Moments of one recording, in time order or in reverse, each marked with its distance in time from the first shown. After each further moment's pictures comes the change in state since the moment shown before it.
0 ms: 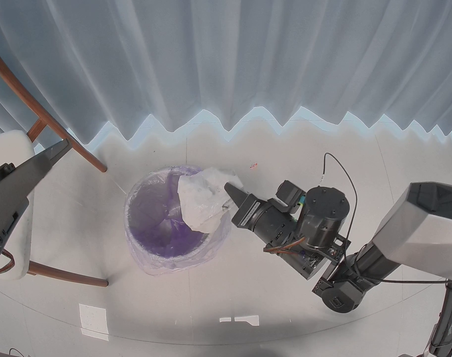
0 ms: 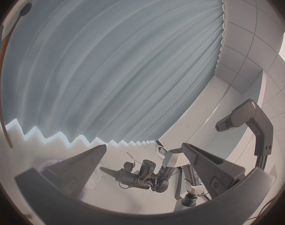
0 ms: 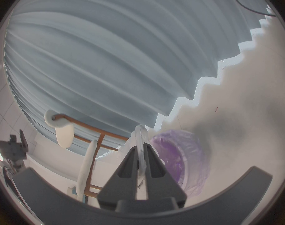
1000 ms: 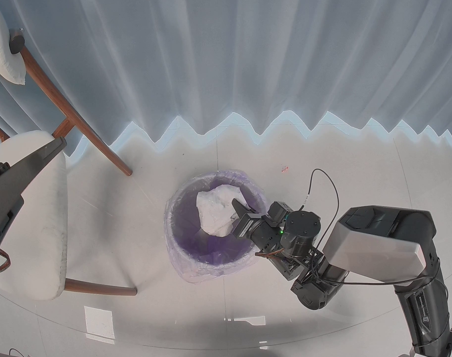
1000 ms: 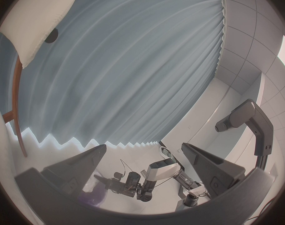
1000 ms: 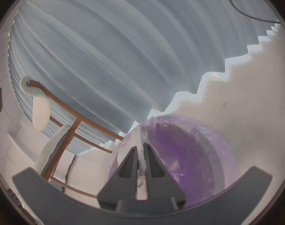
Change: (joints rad) left arm 0.009 -0.023 -0.006 0.024 0.003 0.009; right arm -0.093 0.330 -0.162 -0.168 -0.006 -0.154
